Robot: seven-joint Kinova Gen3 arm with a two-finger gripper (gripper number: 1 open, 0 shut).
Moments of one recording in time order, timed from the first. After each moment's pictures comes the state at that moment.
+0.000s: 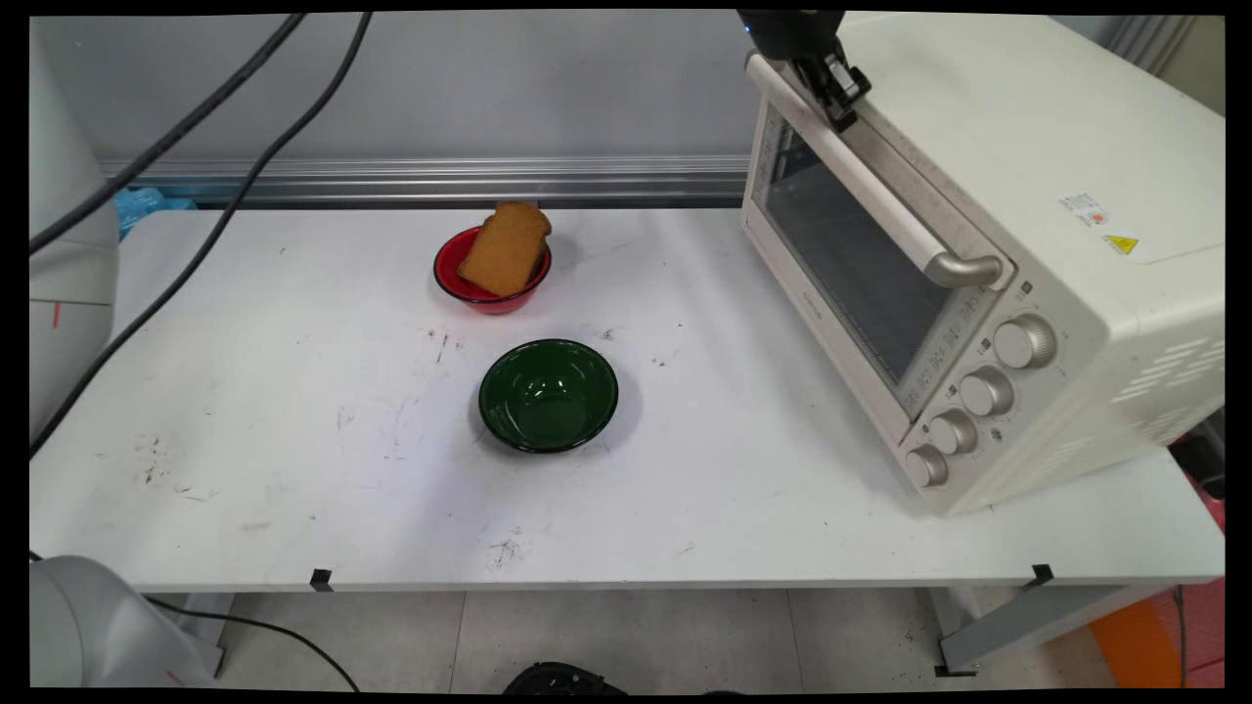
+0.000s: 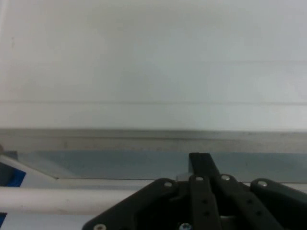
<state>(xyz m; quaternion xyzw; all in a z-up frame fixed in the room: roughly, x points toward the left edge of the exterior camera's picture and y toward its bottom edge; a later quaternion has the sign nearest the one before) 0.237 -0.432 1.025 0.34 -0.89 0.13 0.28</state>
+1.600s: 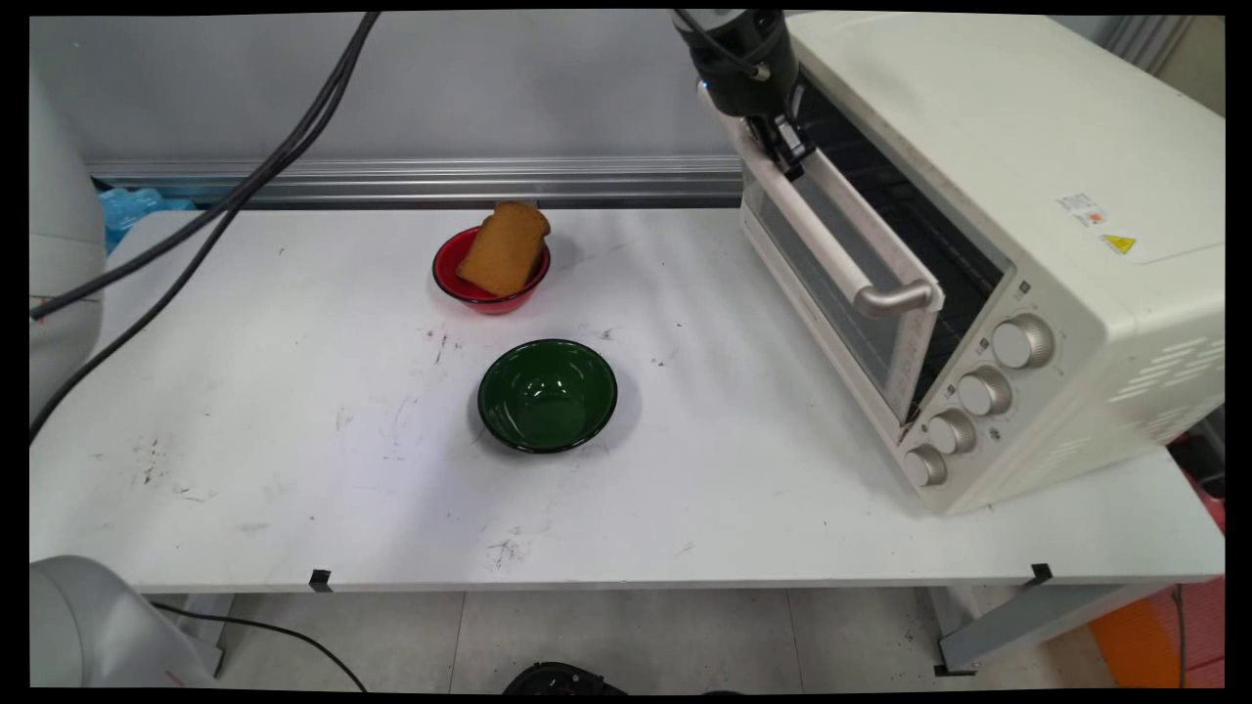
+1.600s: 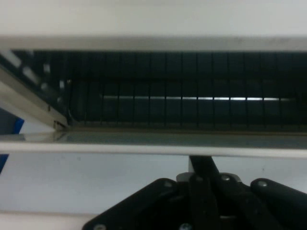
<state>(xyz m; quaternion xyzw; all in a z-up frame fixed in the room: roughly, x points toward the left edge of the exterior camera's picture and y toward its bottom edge) 0.252 -0.420 0.986 0.34 -0.90 0.12 0.23</state>
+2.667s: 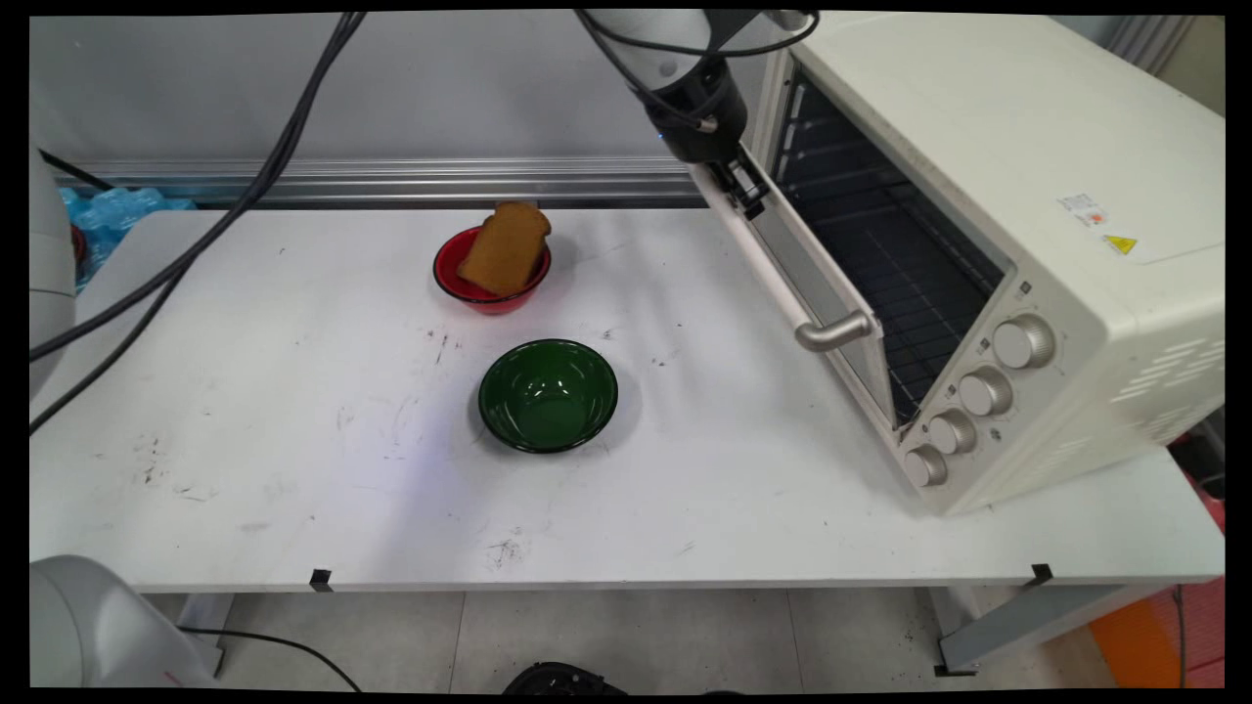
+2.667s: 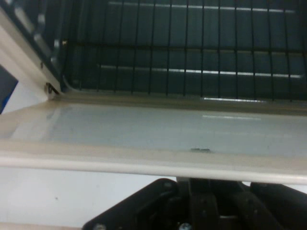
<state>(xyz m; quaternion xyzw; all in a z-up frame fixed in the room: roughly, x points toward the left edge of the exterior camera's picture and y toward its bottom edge) 0.287 -0.403 0.945 0.36 -0.89 0.12 0.25</state>
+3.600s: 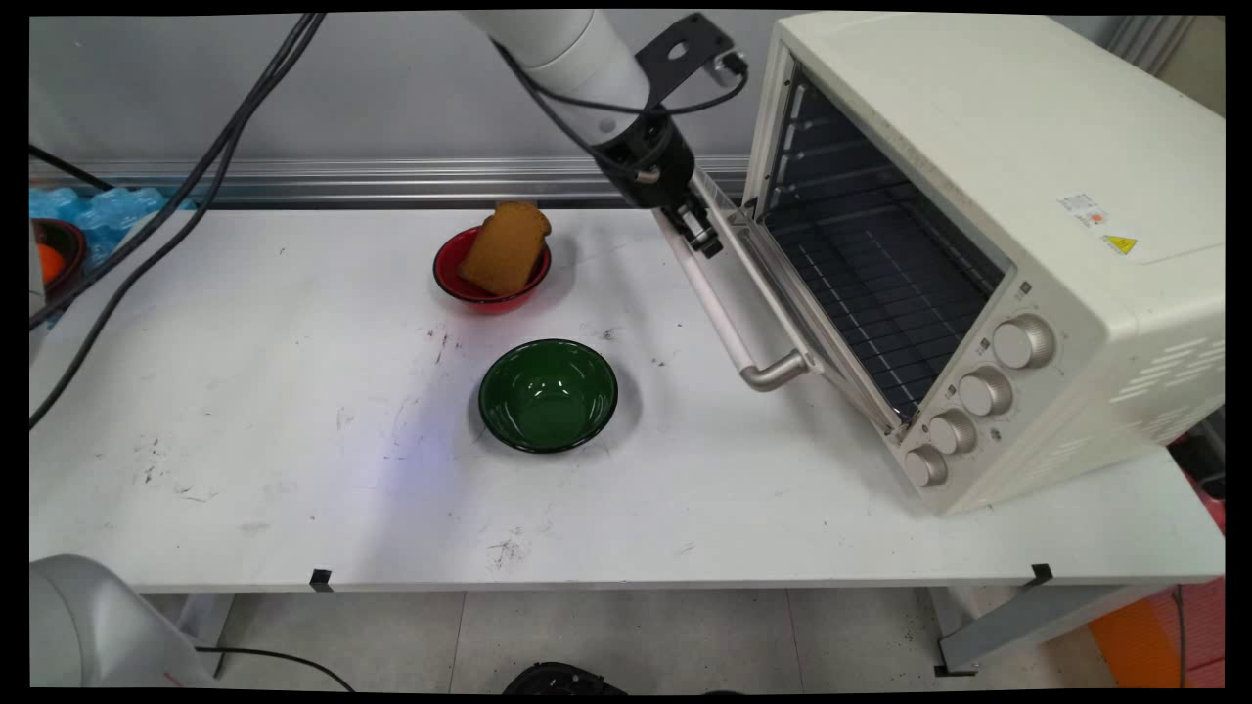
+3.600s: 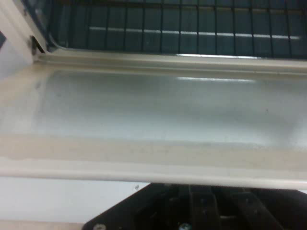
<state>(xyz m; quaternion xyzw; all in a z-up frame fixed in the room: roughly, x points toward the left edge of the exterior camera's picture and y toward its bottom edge) 0.325 -0.375 0.905 0.36 -0.89 0.10 0.26</state>
